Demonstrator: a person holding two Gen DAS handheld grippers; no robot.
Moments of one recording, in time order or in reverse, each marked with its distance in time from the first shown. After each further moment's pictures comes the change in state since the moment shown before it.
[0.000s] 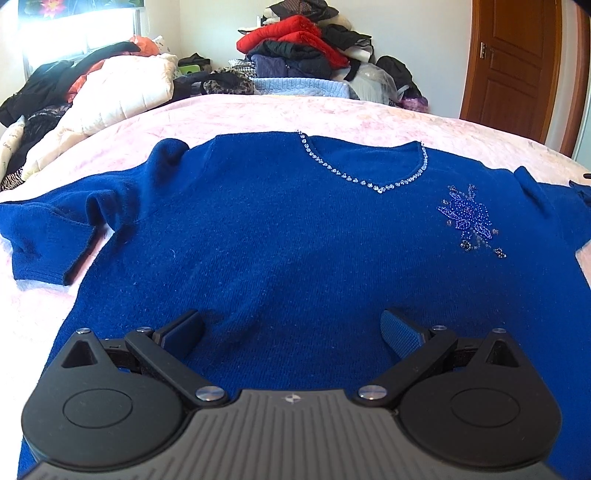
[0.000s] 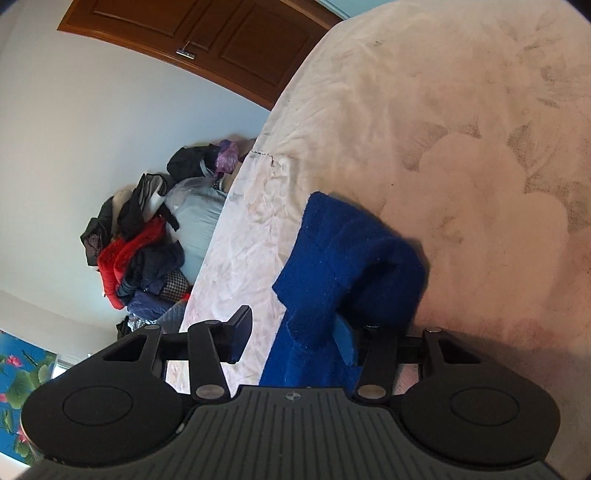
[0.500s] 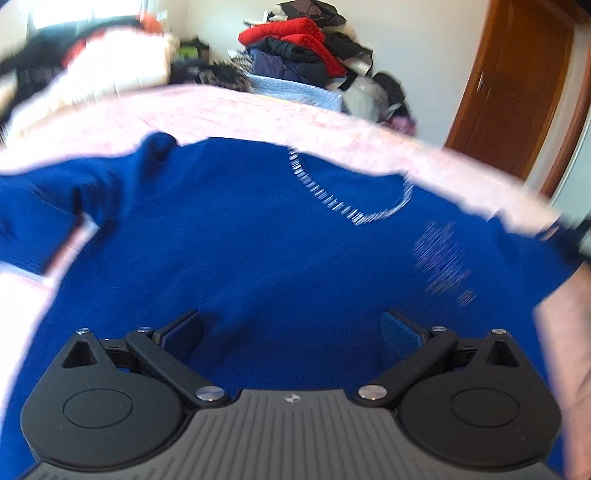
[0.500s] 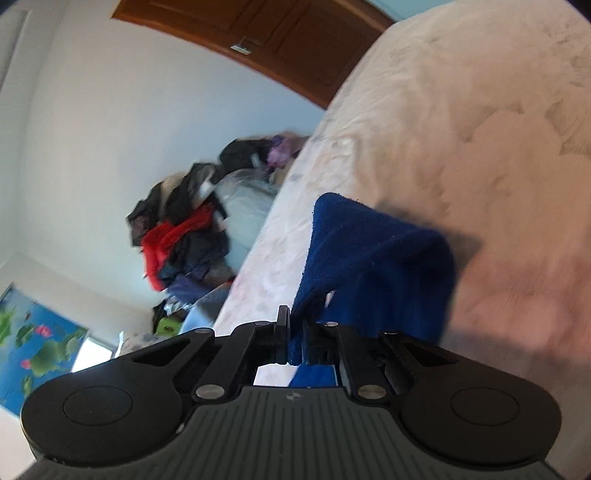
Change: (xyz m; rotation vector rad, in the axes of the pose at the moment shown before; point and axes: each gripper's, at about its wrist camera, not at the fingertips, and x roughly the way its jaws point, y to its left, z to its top) left arm -0.005 0.023 0.026 -0.221 0.020 -0.216; right arm -0.031 0.027 -0.052 -0.131 0.087 0.237
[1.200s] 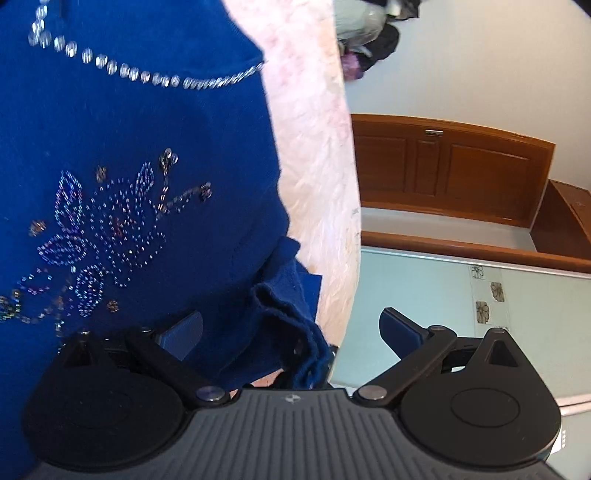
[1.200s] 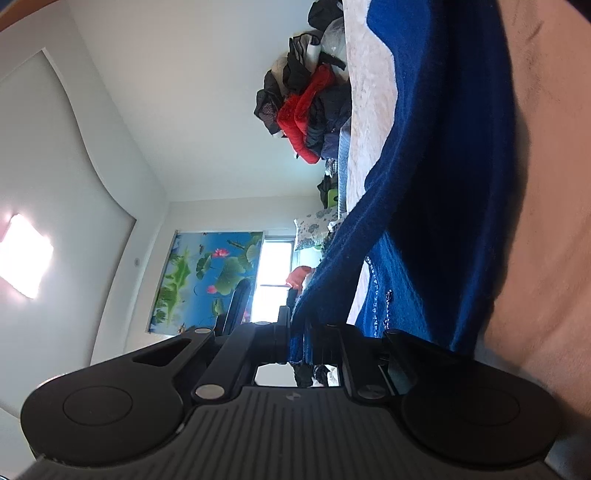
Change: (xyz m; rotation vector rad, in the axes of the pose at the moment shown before) left arm 0.183 -0.106 0.043 -0.802 0.491 -0.654; right arm 0.010 0.001 -0.118 0.336 0.391 0.542
